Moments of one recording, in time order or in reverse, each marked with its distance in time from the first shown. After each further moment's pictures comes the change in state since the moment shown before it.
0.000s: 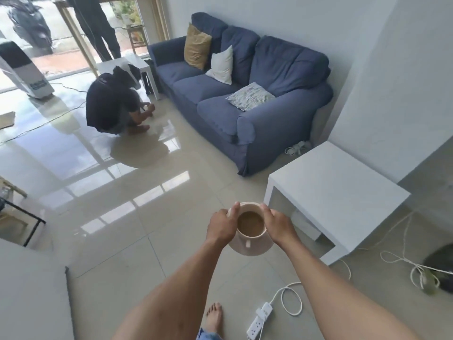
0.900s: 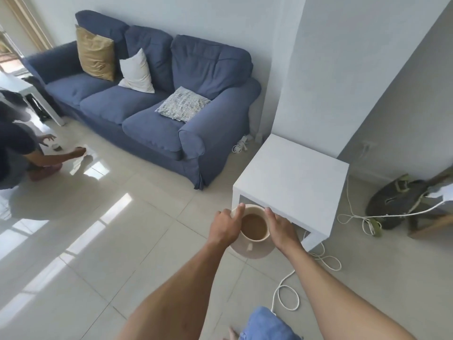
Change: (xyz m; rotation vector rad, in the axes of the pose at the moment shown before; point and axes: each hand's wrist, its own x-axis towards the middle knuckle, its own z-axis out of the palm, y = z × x) left_hand 0.163 0.067 0.018 0.216 -0.355 0.279; right_hand 0.091 -0.018 -0.007 0.103 0.344 0.249
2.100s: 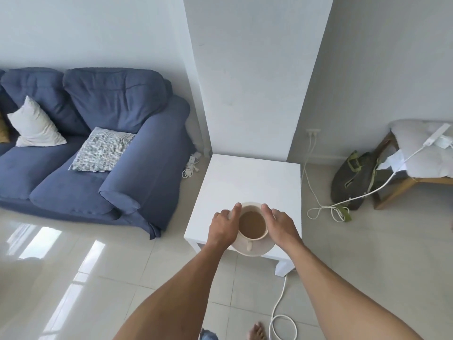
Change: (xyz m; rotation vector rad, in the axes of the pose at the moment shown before) left_hand 0.188 0.215 0.125 0.088 -0.241 0.100; right_hand 0.208 0.072 -0.165 0.191 0.159 0.263
